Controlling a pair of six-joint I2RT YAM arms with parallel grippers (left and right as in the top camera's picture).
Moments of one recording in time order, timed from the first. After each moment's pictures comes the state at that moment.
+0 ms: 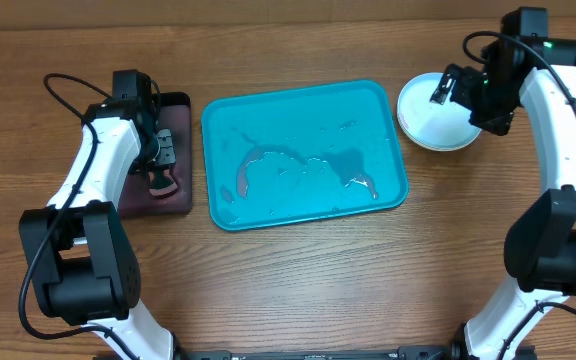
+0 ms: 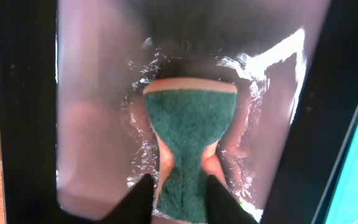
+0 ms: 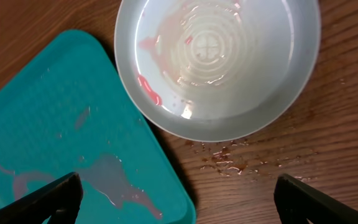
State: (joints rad) left arm 0.08 1.89 1.38 -0.86 -0.16 -0.13; right arm -0.11 1.99 1.84 -1.17 -0.22 0.33
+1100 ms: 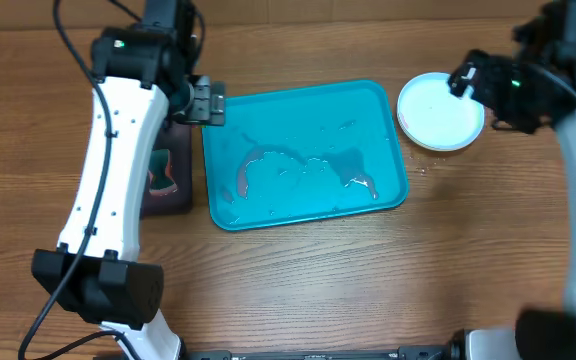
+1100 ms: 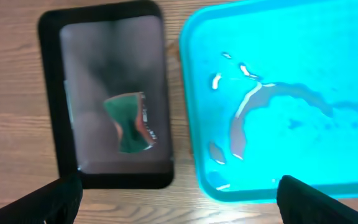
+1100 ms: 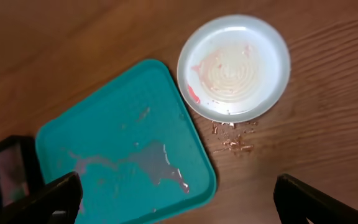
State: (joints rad) left arm -0.19 1.87 2.04 -1.44 -0.14 -0.17; right arm -0.09 1.58 1.81 -1.22 -0.20 0.36
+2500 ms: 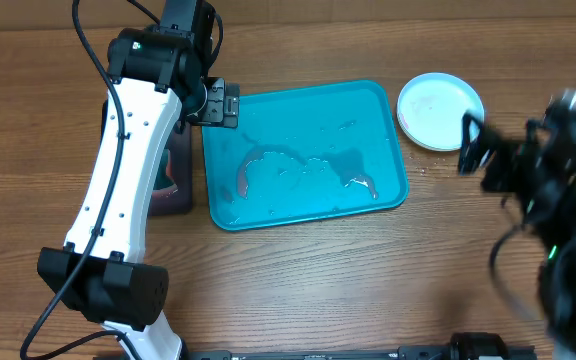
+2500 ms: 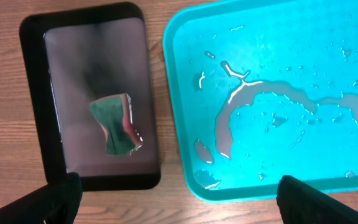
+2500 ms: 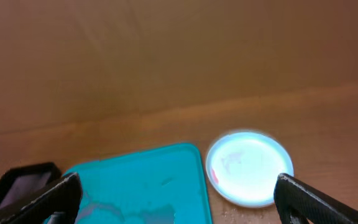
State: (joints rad) left arm -0.22 1.87 2.04 -1.43 -0.14 -0.18; right arm -0.01 0.77 1.04 -0.56 -0.16 0.21
